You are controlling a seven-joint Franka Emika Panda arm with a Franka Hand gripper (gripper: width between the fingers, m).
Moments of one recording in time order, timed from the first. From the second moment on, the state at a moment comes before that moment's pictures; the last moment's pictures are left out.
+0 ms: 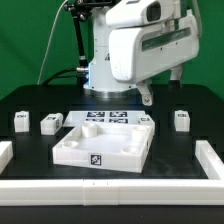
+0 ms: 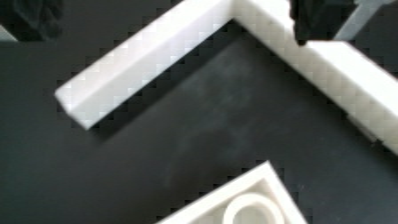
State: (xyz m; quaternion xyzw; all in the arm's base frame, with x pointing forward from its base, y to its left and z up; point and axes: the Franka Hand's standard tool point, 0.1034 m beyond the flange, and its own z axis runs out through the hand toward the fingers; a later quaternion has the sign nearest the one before) arm 0.555 0.069 0.121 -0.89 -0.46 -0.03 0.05
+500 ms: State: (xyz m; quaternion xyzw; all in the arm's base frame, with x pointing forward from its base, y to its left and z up) arm 0.547 0.061 0.109 -0.84 -0.54 -0.01 0.04
